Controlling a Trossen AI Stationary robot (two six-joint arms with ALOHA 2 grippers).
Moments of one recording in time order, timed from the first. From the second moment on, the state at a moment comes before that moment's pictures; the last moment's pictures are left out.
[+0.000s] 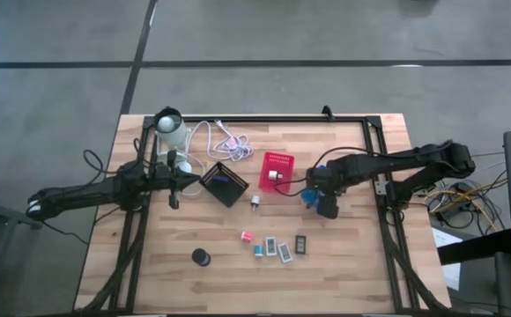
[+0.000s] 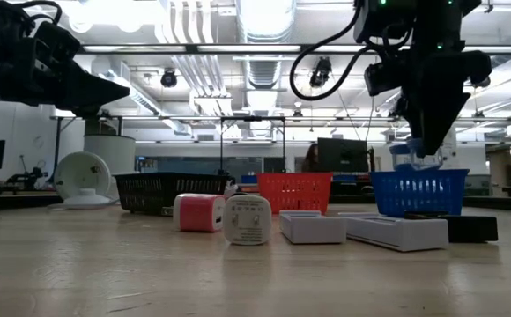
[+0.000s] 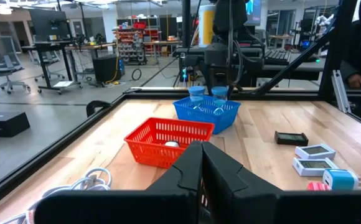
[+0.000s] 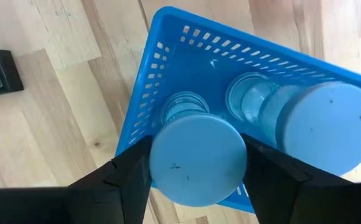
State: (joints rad) left arm 0.24 0.23 0.01 0.16 0.10 0.03; right arm 0.00 1.41 0.95 -0.98 0.04 0.31
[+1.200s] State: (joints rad) left arm 0.24 0.23 0.01 0.15 0.10 0.03; right arm -0.01 0.84 0.93 -0.44 0.05 0.13
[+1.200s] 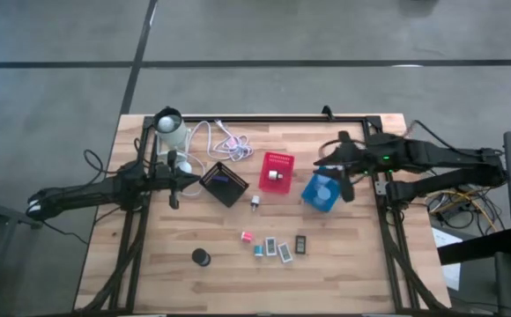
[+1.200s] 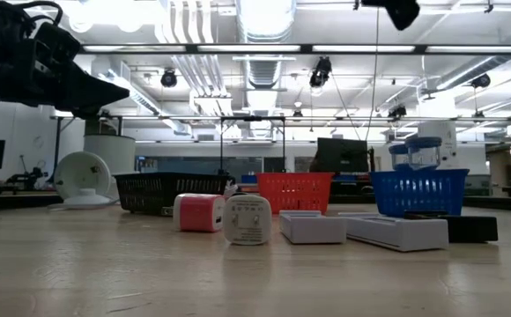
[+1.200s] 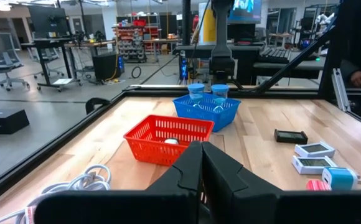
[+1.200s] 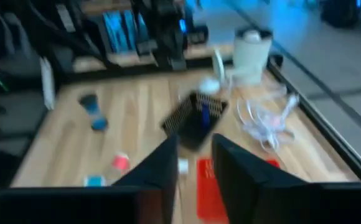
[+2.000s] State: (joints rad) left arm 0.24 0.23 0.01 0.15 0.10 0.05; right arm 0.01 0.40 0.20 0.30 -0.03 0.07
